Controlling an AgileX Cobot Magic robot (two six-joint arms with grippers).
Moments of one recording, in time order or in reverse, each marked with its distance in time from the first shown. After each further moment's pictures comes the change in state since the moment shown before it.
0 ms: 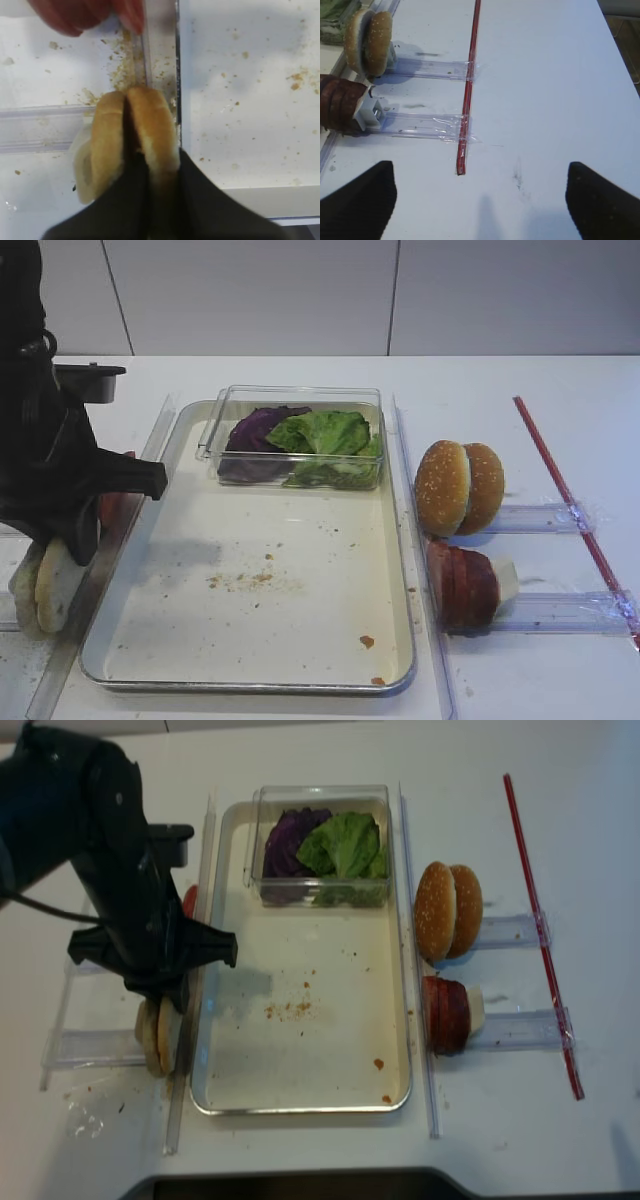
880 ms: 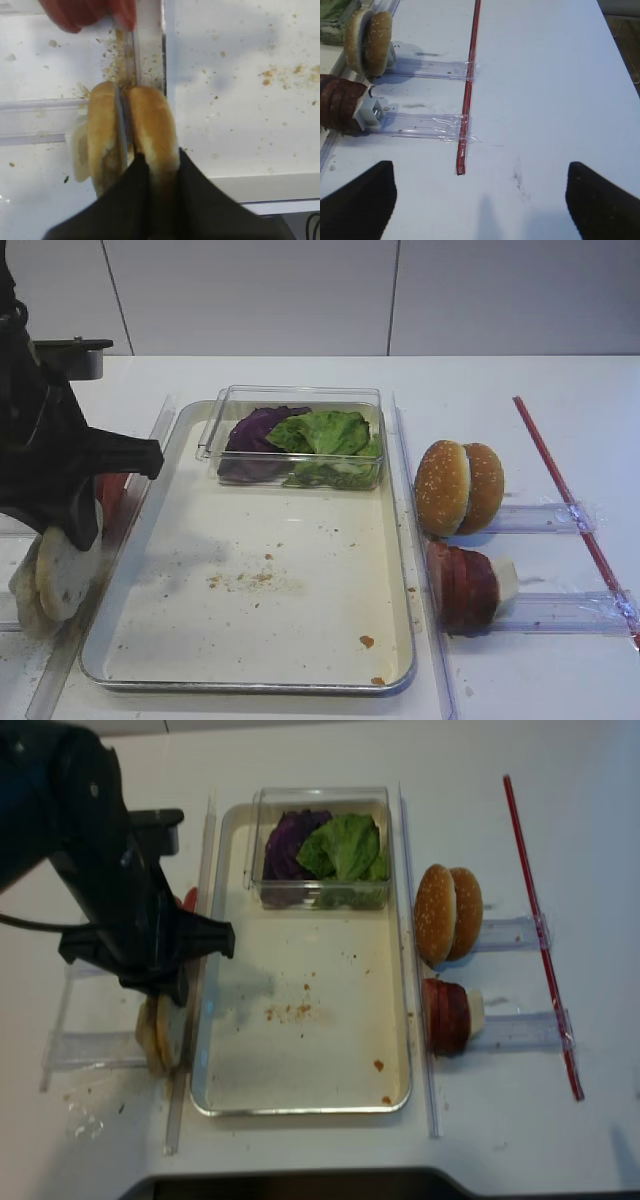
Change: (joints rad) left arm 0.000 -0.075 0.000 -0.020 0.006 -0.015; right arm 0.000 0.000 0.000 0.000 0.000 0.000
